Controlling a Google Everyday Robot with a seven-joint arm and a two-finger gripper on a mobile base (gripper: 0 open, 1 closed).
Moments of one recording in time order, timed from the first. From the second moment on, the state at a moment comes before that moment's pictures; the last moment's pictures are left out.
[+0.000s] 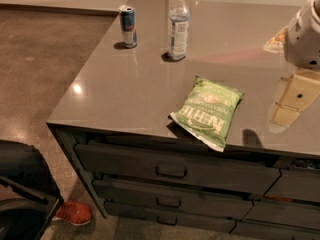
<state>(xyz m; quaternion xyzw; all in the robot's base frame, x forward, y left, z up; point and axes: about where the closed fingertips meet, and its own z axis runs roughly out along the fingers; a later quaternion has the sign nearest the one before) 0.438 -0.216 0.977 -0.60 0.78 -0.04 0.16</state>
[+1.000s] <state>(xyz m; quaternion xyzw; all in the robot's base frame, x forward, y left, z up) 0.468 -0.204 0.981 -0.56 0.79 0.05 0.24</state>
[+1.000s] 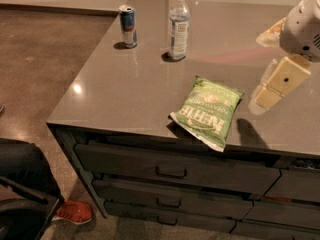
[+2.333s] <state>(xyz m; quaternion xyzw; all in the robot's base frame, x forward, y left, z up) 0.556 -0.172 0.989 -0.33 0.83 0.11 0.43</state>
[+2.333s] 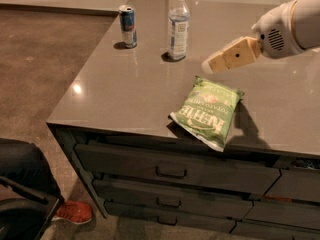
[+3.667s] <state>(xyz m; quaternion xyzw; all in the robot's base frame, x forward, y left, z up) 0.617 -0.135 0.962 -0.26 0.84 0.14 0.46</state>
